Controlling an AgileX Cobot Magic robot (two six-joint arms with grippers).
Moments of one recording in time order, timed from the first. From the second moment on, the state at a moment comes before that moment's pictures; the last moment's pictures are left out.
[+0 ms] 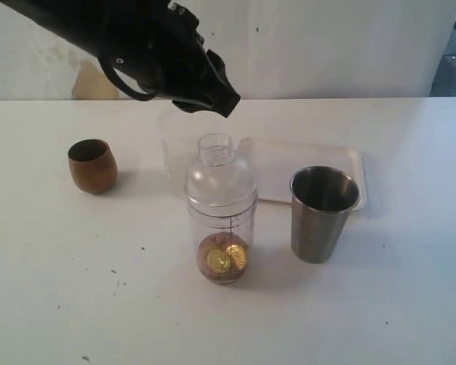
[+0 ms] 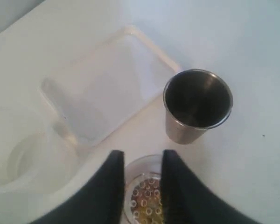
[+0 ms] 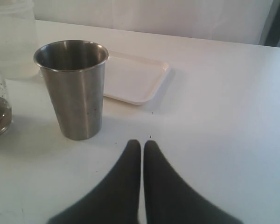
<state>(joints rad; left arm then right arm) -0.68 1.60 -1.48 -0.30 0.77 0.42 0.04 0.01 0.00 0.08 0.34 -0.12</state>
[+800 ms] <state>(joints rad) -0.69 1.60 -1.30 -0.44 0.63 0.66 0.04 0.01 0.00 0.08 0.34 -0.12</state>
